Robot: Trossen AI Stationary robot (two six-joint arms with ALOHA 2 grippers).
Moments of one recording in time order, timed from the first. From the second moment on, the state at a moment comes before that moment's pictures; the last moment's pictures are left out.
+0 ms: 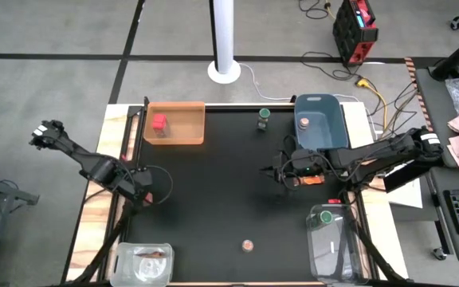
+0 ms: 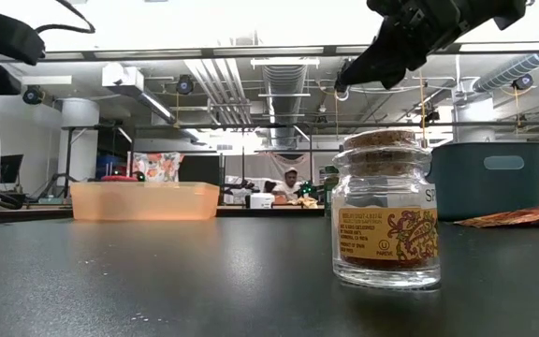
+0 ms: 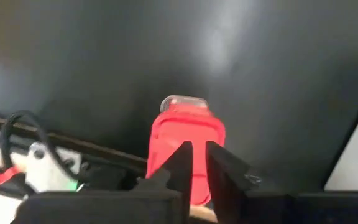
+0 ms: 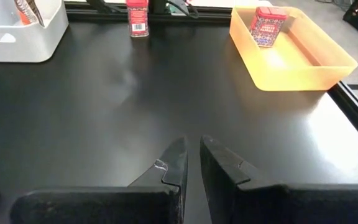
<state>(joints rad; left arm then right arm) -0.55 0.88 0.77 -1.34 -0.07 -0.85 0.09 1.20 0.71 0.00 0.16 0.02</state>
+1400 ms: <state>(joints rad) -0.55 1.19 0.79 -1.32 -0.04 -0.91 0.09 1.20 0.70 0.00 0.15 0.02</state>
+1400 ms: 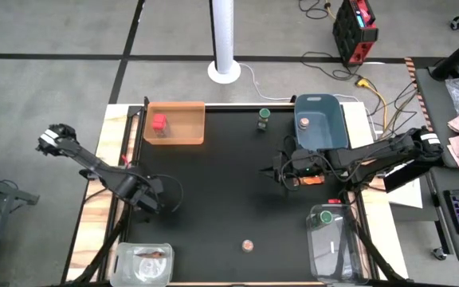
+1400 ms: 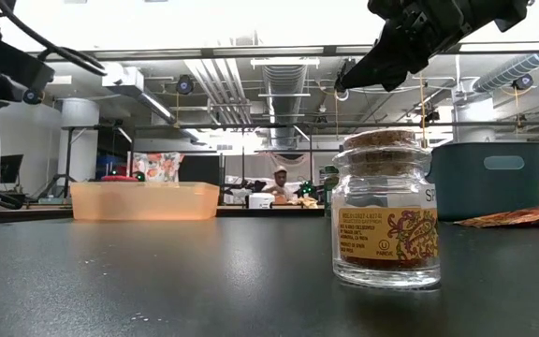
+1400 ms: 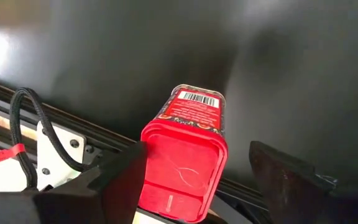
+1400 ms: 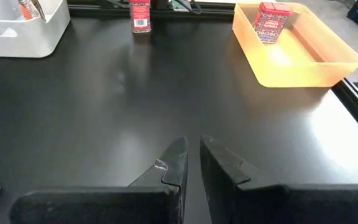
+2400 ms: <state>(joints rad) -0.56 1.25 0.92 -1.38 -0.08 -0.62 0.09 1.20 0.70 0.00 0.15 0.04</state>
